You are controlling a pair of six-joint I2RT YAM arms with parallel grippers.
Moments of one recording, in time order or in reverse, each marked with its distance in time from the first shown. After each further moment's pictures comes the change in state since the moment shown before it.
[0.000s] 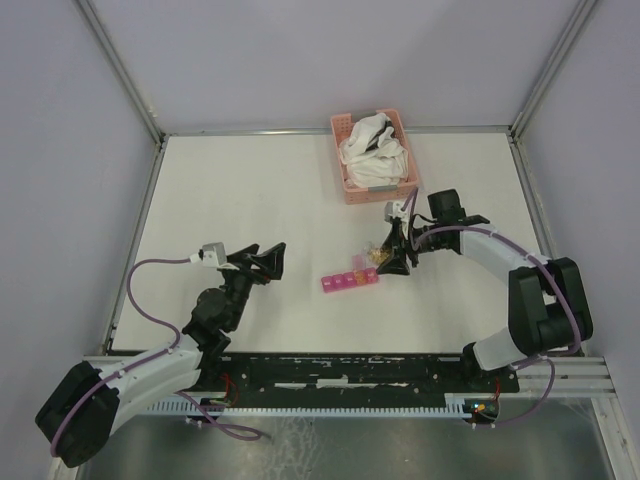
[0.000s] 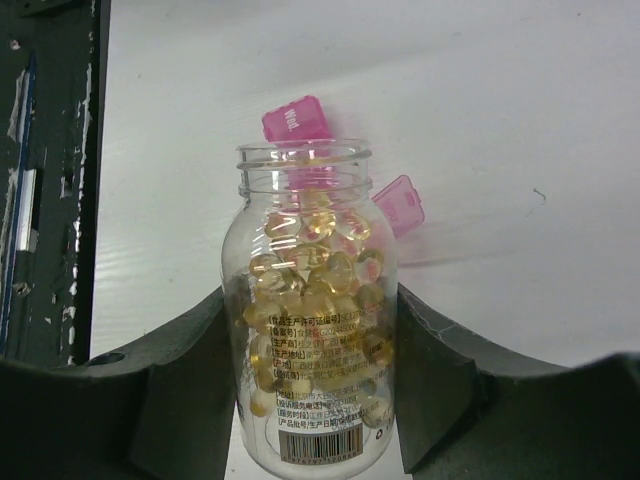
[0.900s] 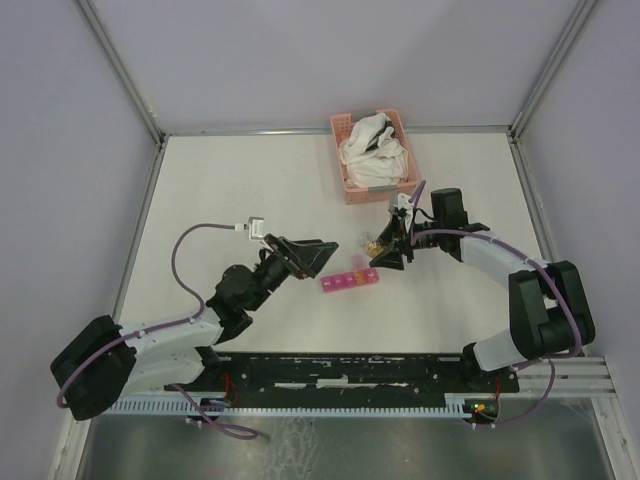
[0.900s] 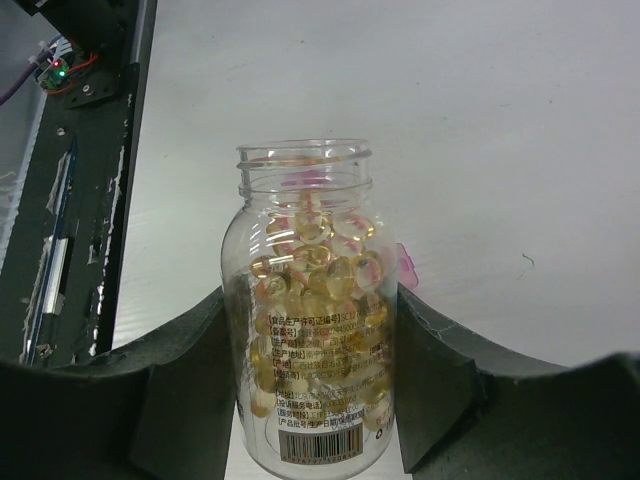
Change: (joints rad) left arm -0.135 0.290 0.259 0.071 0.342 -0.349; right arm -0.019 -0.036 -0.109 0.407 -0.134 0.332
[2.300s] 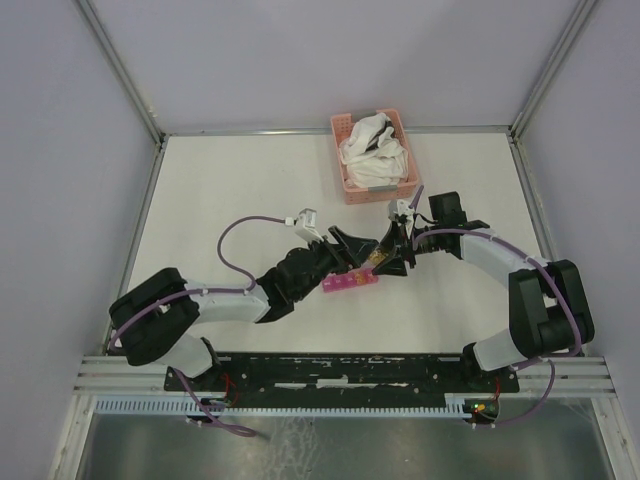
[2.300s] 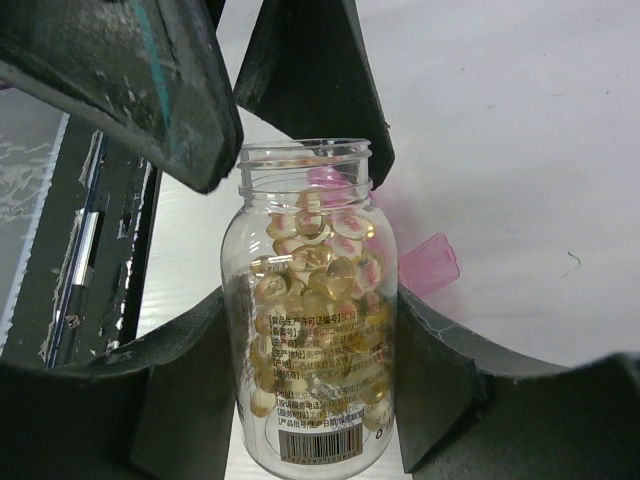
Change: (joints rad) left arm -0.165 0.443 0.314 -0.133 -0.193 -0.154; right arm 0.000 0.008 0.026 -0.194 -0.048 -0.165
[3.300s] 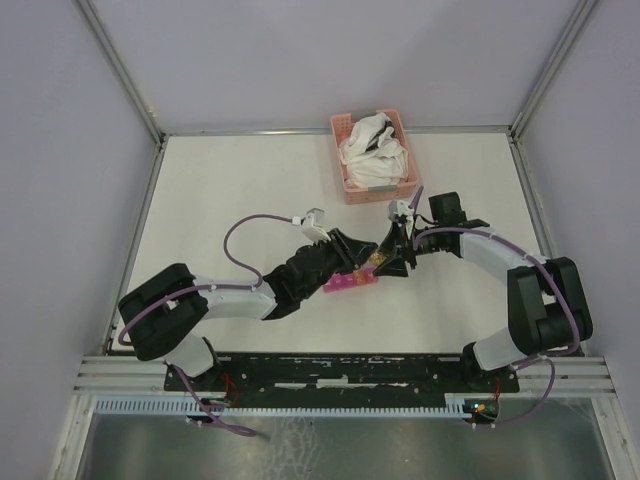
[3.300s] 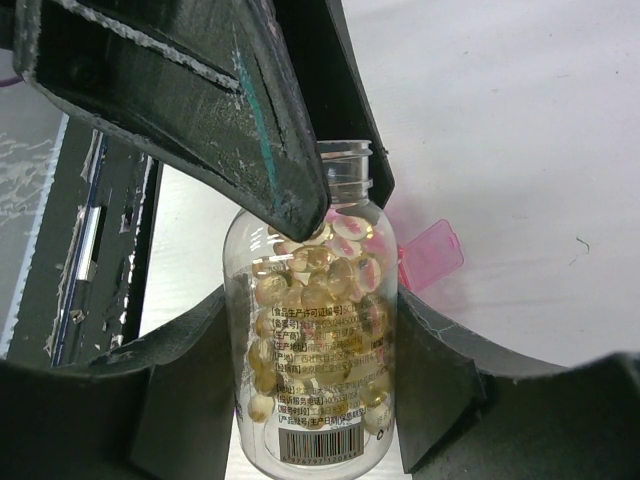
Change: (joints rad) left arm -0.011 0.059 0.053 -0.049 0.001 -0.006; right arm -0.002 0.013 0.005 -0.037 0.005 -0.023
